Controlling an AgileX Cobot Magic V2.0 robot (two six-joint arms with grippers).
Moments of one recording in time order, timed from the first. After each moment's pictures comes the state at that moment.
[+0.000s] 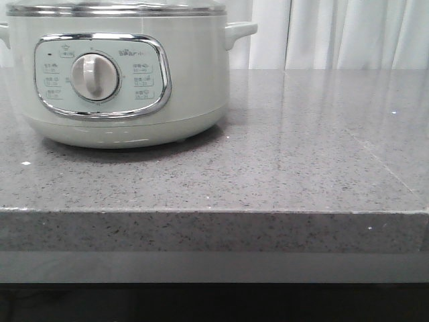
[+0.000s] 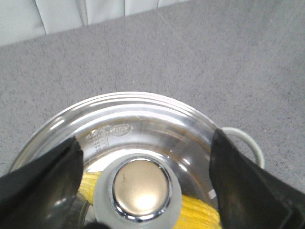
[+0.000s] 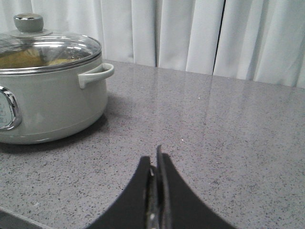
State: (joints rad) left arm -0.37 1.55 -1.73 -0.24 0.81 0.23; right arm 0.23 0.17 -0.31 0.25 0.28 -0.23
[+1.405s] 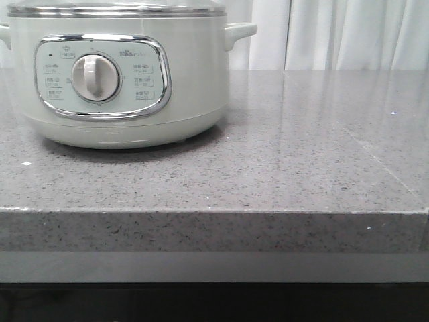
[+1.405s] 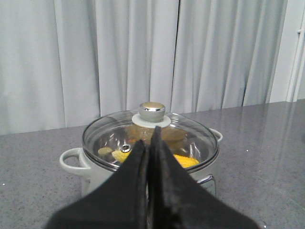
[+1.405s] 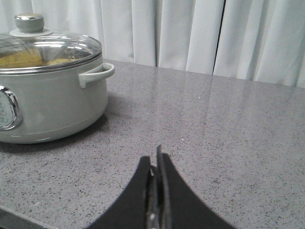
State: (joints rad) left arm -0.37 0.25 -0.54 -0.25 0.30 0.26; right arm 0.23 0.17 -0.31 0.25 0.28 -0.23
